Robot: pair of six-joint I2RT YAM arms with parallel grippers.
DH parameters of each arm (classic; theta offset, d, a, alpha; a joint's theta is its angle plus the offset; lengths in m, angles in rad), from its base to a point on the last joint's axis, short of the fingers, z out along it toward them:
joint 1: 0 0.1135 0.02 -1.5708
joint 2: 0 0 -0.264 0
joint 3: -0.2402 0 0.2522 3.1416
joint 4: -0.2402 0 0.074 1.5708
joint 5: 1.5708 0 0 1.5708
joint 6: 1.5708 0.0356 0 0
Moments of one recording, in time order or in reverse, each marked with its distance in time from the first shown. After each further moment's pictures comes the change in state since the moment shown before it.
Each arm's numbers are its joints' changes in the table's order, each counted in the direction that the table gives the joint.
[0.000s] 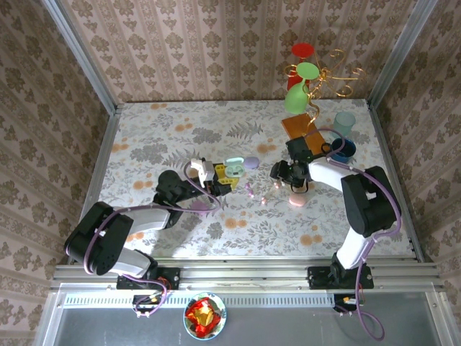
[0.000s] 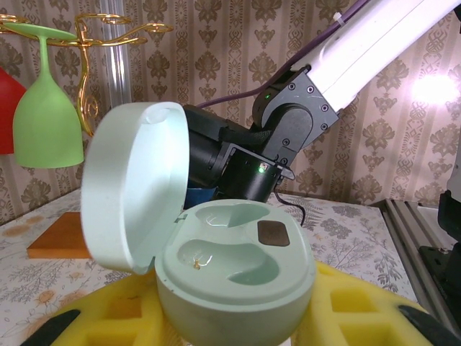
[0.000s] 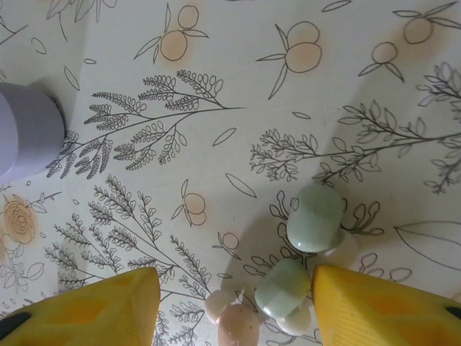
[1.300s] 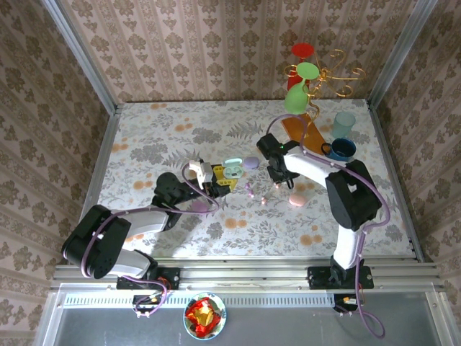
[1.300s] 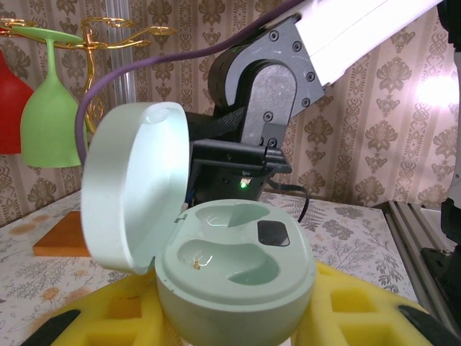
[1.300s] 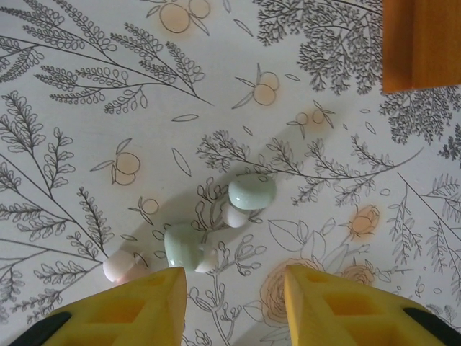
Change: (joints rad) left arm 0.000 -0.031 0.026 0.000 -0.019 0.000; right arm 0.212 0.130 -0.315 -0.468 0.566 -0.426
